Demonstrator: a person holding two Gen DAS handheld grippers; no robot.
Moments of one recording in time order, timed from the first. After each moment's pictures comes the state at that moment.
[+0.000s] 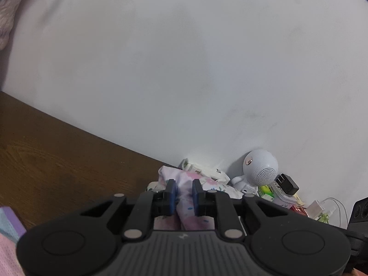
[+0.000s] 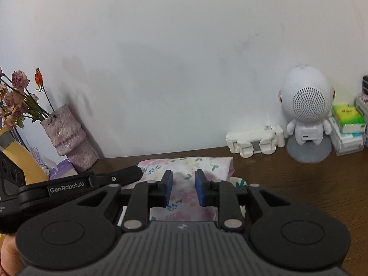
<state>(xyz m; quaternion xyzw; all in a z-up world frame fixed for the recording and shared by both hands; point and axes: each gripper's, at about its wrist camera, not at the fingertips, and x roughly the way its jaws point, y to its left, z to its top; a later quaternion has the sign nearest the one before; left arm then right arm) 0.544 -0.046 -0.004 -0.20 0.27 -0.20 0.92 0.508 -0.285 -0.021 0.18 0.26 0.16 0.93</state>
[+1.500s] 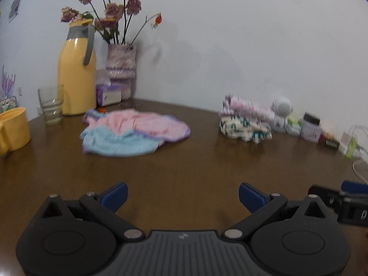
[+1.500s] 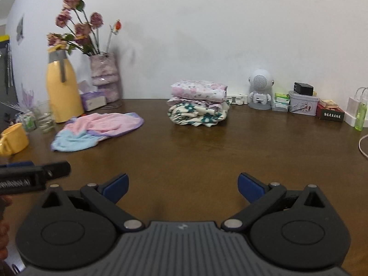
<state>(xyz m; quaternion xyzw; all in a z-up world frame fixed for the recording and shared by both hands) 0.116 -0.018 -0.012 -0.06 0.25 0.03 0.97 0.123 -0.227 -0.026 0.02 0.24 0.10 0.96</state>
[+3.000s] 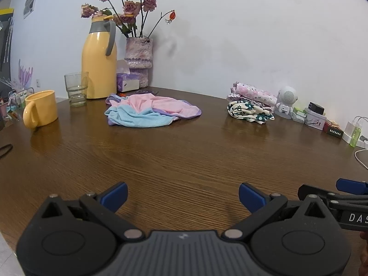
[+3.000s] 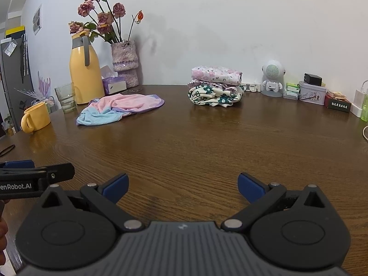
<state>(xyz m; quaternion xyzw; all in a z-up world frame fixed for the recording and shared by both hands) 0.056 -0.027 -0.019 -0.06 0.26 0.06 0.96 0.079 -0.227 -0.039 0.01 0.26 0.14 0.96</state>
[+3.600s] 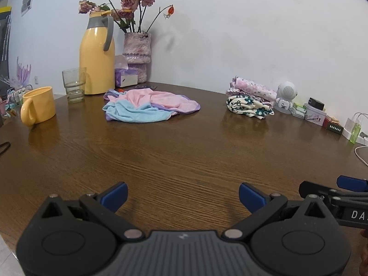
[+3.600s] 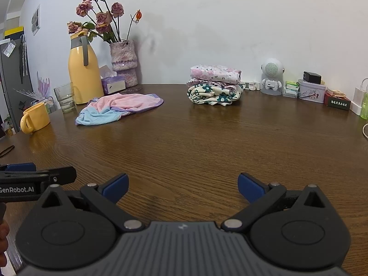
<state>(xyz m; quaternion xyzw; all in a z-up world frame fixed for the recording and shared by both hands) 0.062 -0.027 -0.022 -0.06 0.28 0.06 0.96 0.081 -0.228 -0.039 0.01 0.26 0.14 0.96</state>
